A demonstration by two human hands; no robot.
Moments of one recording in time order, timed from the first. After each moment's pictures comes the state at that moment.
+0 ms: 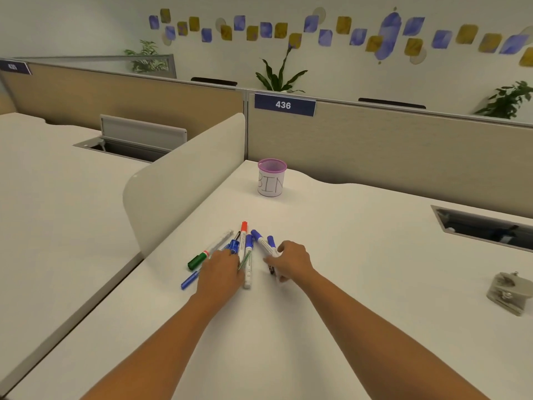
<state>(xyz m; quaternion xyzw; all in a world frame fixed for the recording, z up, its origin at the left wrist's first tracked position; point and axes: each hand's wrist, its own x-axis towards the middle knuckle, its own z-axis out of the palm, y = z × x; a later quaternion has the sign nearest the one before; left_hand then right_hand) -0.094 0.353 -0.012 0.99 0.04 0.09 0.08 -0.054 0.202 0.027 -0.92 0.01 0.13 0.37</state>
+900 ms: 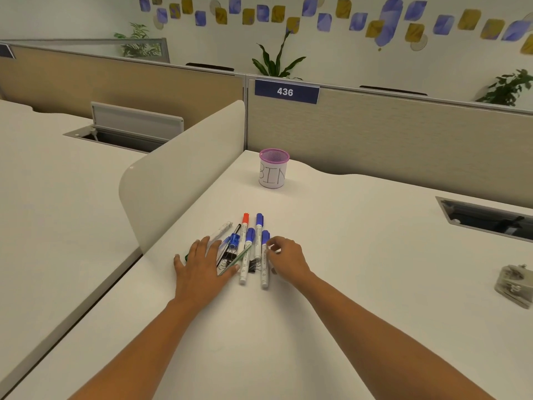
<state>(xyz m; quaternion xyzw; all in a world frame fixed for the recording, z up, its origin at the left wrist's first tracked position) -0.102 0.396 -0.037 0.98 0.09 0.08 0.13 -0.054 0.218 0.004 -0.90 -0.04 0.07 0.43</state>
